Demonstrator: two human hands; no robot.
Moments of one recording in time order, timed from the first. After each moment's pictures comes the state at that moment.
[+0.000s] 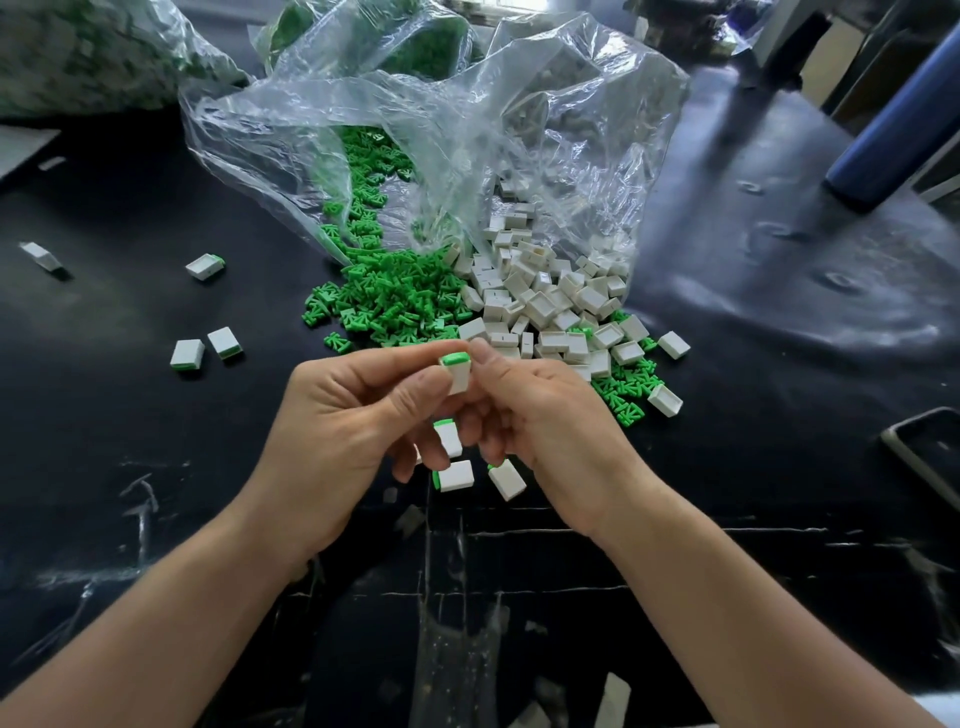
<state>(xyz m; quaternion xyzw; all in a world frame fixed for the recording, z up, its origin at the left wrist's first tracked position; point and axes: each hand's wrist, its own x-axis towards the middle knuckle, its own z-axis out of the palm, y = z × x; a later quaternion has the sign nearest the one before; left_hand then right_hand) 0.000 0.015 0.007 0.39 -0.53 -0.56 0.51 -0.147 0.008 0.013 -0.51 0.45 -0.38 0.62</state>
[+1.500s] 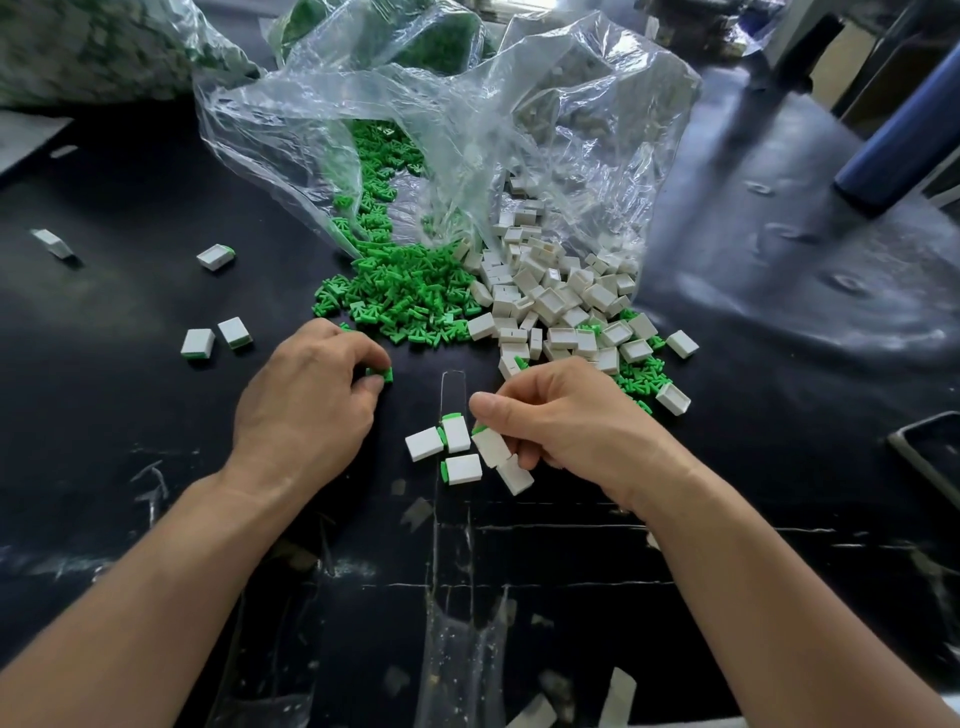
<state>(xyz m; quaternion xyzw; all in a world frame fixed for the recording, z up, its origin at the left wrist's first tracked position) 0.021 -0.012 -0.008 0.69 -0.67 -0.13 0.24 -0.162 0.001 0.014 -0.60 0.57 -0.23 0.52</state>
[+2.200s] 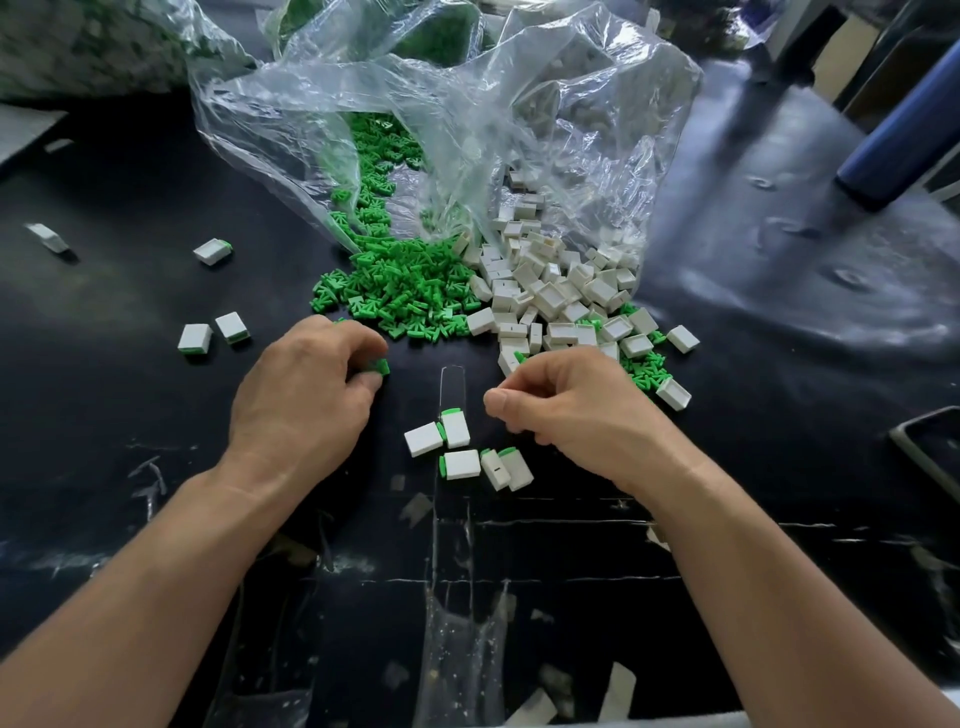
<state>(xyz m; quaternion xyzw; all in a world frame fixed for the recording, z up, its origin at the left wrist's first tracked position) 0.024 -0.012 -0.009 0.68 -0.67 -0.14 0.26 -0.170 -0.004 0.007 -0.64 0.61 -0.22 0.41</state>
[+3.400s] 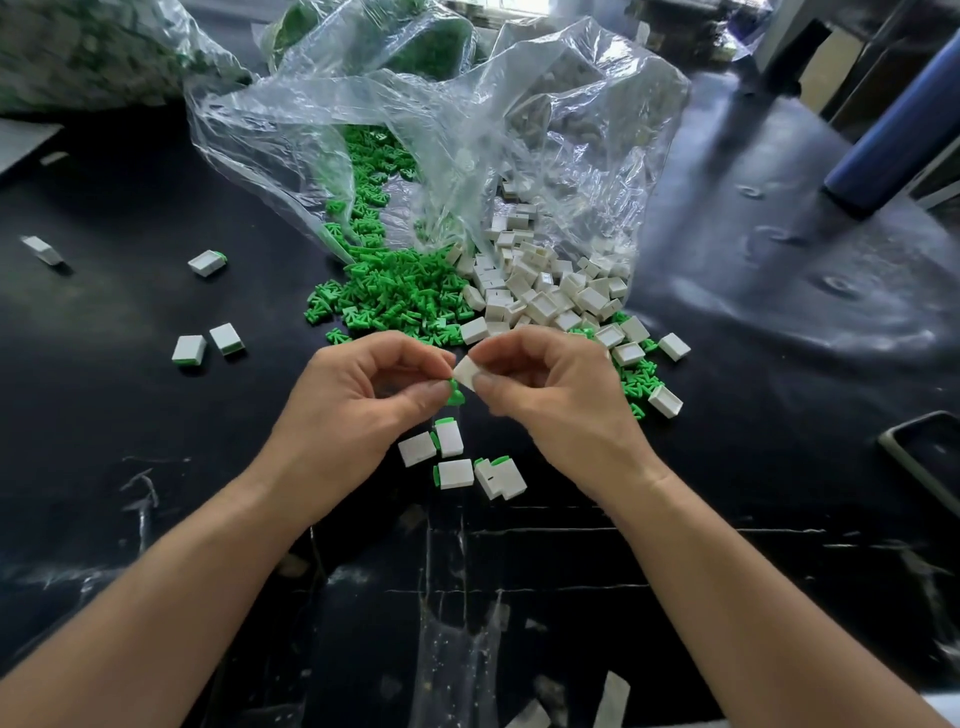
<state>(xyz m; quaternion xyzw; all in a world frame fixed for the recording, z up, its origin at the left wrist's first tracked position) 0.002 -0.002 -0.001 0.46 -0.58 -0.50 0.45 -0.158 -0.007 0.000 -0.62 0.52 -0.41 0.42</state>
